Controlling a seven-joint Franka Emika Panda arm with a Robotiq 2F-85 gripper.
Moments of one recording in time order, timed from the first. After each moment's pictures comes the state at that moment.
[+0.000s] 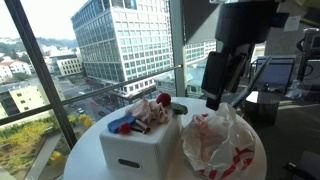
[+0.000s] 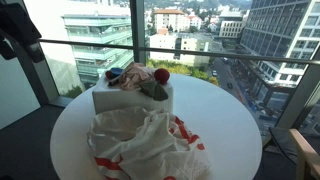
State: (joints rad) arm 0.25 -0.80 0.34 -2.67 0.13 2.09 0.27
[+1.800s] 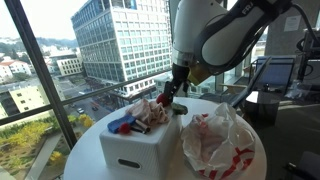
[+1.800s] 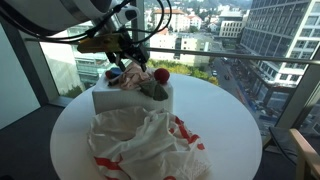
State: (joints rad) arm -0.12 -0.07 0.31 -2.40 -0.43 2.71 0.41
